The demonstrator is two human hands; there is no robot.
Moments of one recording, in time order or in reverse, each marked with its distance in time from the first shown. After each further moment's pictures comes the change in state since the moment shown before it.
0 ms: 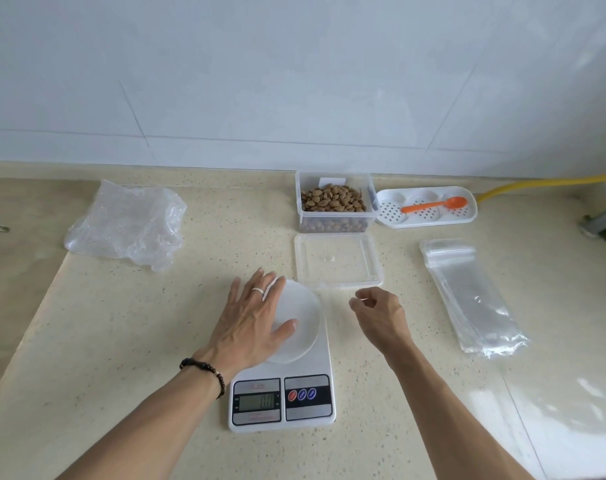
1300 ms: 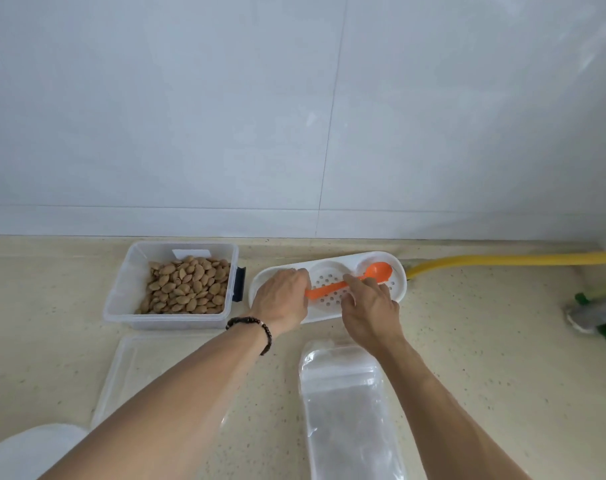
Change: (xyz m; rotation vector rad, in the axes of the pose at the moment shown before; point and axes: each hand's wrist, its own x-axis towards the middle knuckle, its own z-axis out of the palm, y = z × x) left_hand 0.354 0.205 0.045 -0.141 -0.025 -0.125; right_hand 0.294 0.047 -0.175 -0.441 -0.040 -0.358
